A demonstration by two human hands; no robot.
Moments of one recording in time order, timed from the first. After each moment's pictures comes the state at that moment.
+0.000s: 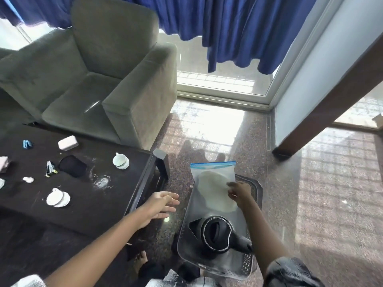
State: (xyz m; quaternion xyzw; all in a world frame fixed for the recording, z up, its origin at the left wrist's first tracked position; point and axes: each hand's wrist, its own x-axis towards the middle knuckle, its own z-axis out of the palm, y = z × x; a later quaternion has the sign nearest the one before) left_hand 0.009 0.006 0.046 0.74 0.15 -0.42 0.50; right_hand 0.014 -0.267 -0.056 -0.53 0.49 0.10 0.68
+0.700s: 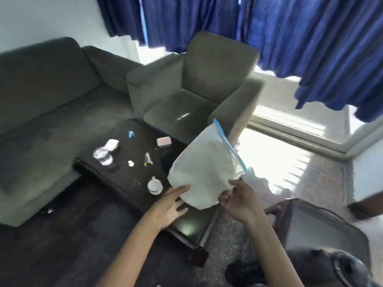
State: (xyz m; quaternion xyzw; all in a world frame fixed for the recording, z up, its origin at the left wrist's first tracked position) left_hand -0.029 0.328 0.104 0.48 0.28 -0.23 0.80; right_hand -0.001 0.135 0.120 -0.26 0.31 0.27 0.88
